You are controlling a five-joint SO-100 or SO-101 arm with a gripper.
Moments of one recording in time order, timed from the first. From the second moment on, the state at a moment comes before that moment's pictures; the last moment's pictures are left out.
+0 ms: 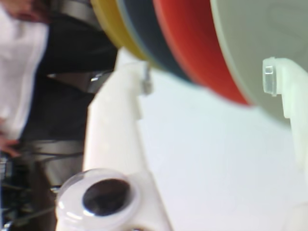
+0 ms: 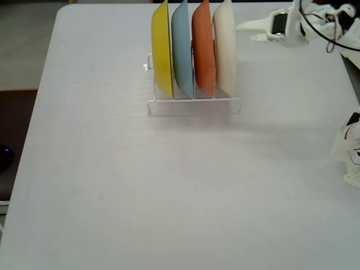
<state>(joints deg) 31.2 120.2 88.2 53.8 -46.1</state>
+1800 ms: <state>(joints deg) 24.9 107.6 30.8 78.8 -32.8</state>
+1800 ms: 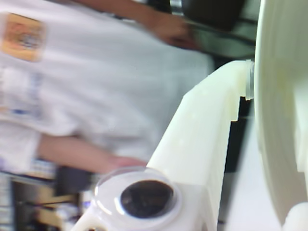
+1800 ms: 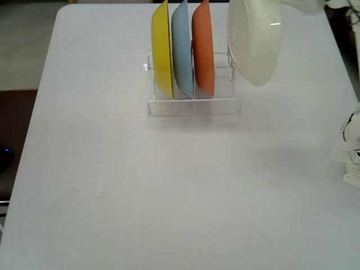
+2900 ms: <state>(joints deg) -6.0 113.6 72.0 5.5 -8.7</state>
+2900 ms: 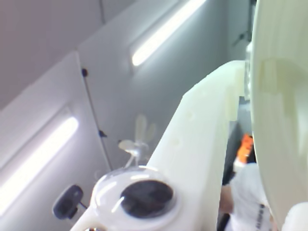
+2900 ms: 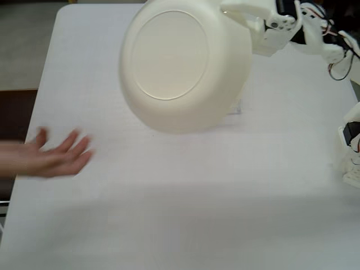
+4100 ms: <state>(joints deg) 6.9 118.2 77.7 35.2 -16.2</state>
